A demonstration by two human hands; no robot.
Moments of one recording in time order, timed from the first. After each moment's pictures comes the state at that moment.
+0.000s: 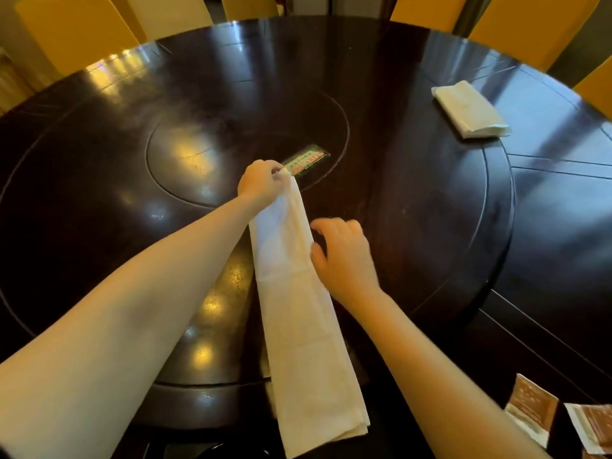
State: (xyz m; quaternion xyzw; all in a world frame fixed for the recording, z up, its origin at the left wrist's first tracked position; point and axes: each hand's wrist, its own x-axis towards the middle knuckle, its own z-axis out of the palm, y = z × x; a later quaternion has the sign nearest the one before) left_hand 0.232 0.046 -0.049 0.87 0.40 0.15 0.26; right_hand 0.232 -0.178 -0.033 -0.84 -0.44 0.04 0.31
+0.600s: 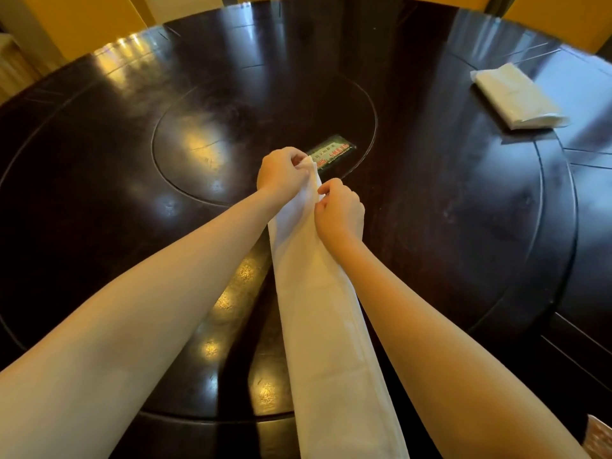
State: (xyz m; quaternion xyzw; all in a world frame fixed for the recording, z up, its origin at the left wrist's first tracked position) left_hand 0.241 0.055 -0.057 0.84 0.39 0.22 0.31; right_hand 0.266 -0.066 -0.065 -0.88 -0.31 0.09 0.36
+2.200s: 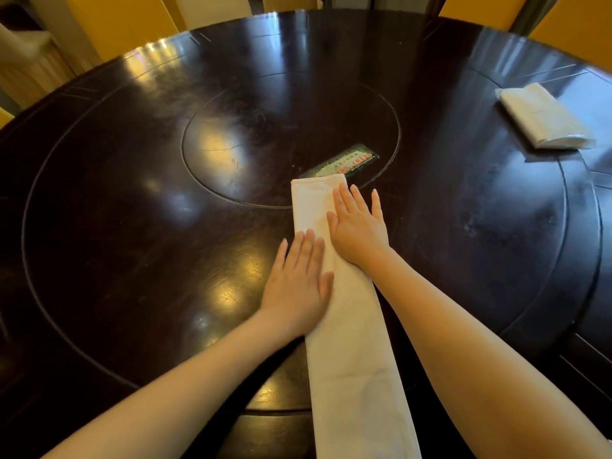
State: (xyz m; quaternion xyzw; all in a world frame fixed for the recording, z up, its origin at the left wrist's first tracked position) left_hand 0.121 -0.056 -0.098 0.95 0.31 0.00 0.06; right_hand 0.282 -0.064 -0.103 -0.86 -0.51 0.04 0.06
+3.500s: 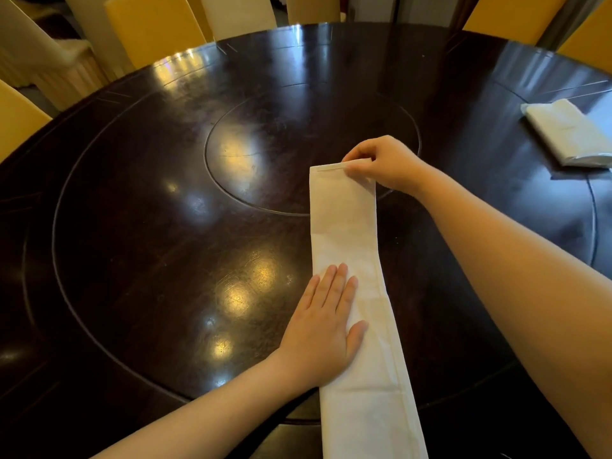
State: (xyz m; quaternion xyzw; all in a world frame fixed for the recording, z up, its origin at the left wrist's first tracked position) left_hand 0.099 -0.096 -0.103 0.97 0.24 0.02 0.06; right_hand 0.331 -0.029 0.011 -0.75 -0.54 0.21 0.31
